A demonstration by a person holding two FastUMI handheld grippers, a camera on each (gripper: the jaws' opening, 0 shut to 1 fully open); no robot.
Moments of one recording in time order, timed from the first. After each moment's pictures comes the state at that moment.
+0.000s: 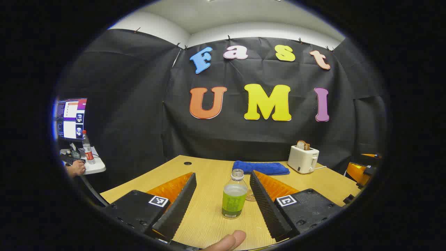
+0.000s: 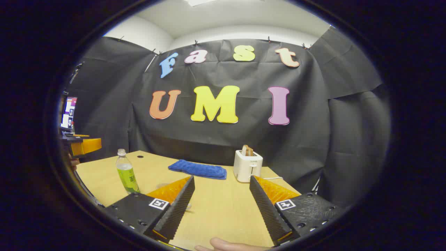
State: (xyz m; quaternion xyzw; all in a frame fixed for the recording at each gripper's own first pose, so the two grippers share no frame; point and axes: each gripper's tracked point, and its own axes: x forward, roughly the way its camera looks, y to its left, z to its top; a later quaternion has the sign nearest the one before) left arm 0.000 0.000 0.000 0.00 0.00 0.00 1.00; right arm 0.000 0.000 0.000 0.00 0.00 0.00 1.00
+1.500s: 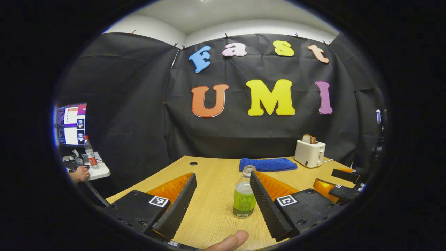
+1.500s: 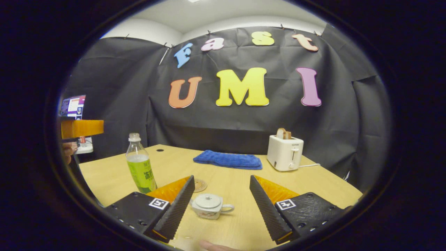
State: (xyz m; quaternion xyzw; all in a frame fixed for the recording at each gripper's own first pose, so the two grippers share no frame) left arm 0.009 0.035 -0.012 0.01 0.01 0.02 1.00; right arm 0.082 0.127 -0.082 0.02 0.04 0.09 0.99
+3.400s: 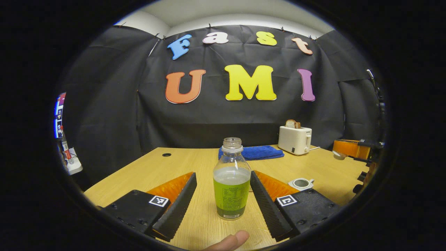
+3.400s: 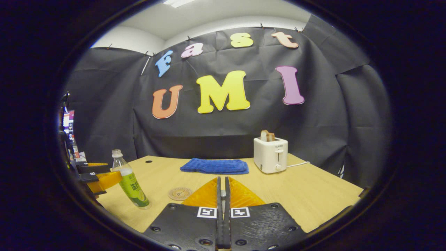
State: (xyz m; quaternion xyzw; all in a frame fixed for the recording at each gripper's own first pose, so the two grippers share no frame) left arm 0.067 -0.011 -0.086 0.02 0.02 -0.10 0.99; right arm 0.077 0.053 -0.054 0.07 0.02 0.04 1.00
